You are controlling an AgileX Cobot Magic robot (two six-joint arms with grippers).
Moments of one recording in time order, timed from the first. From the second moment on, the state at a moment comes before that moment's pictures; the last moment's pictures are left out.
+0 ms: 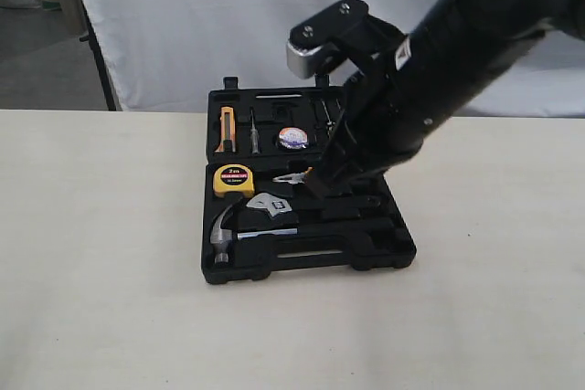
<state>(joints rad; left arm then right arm) 0.13 0.00 -0.01 0.02 0.10 -0.31 0.71 1.57 -1.30 0.14 0.87 -0.38</state>
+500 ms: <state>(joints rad) 0.13 0.00 -0.01 0.02 0.10 -0.31 0.71 1.27 -0.44 0.37 0.08 -0.23</state>
